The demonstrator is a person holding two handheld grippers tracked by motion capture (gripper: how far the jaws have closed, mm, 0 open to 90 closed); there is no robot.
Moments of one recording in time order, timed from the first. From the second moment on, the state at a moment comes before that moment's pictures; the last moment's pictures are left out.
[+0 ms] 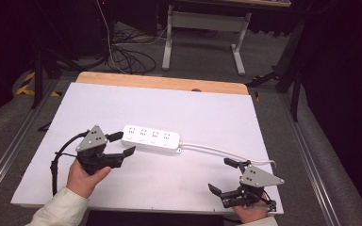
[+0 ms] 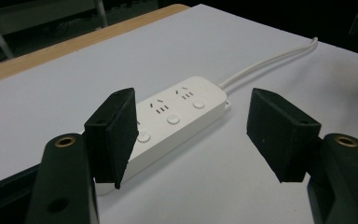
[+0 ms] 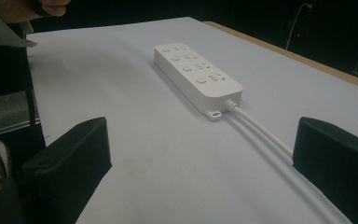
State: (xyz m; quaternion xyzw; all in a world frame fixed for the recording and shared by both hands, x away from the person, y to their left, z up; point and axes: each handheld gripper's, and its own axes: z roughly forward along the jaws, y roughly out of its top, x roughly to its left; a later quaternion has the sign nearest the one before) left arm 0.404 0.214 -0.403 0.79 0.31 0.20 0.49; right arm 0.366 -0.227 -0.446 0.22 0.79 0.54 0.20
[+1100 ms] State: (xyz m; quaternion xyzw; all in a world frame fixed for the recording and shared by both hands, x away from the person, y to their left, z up) left arm 0.441 0.178 -0.405 0.82 0.30 0.17 0.46; right arm 0.367 -0.226 -0.446 0.21 0.79 0.54 0.20
